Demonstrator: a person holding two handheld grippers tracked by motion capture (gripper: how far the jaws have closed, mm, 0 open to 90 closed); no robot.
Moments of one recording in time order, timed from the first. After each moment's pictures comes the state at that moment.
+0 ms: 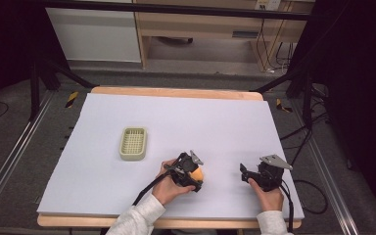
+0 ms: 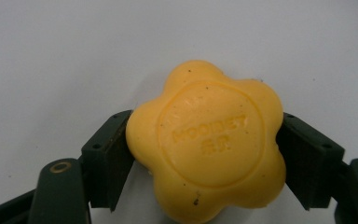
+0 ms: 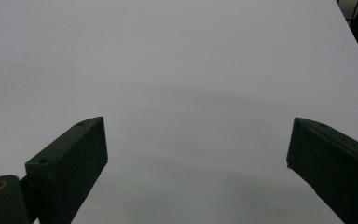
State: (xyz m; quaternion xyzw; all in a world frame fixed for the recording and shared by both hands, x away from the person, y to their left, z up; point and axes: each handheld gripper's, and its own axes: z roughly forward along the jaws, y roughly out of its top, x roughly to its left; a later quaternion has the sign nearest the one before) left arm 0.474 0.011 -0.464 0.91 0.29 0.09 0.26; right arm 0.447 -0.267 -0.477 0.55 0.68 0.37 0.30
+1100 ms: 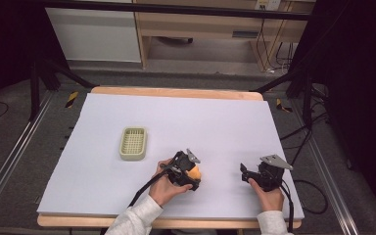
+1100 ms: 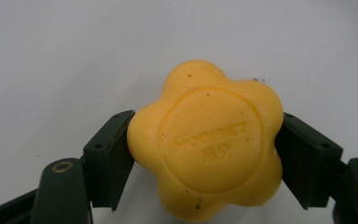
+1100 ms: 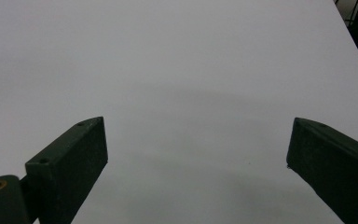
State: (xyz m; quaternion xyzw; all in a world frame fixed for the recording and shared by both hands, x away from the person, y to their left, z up) left arm 0.469 0.023 -0.451 0.91 0.31 0.10 0.27; right arm 0.447 -0.268 -0.477 0.55 0.68 0.37 0.30
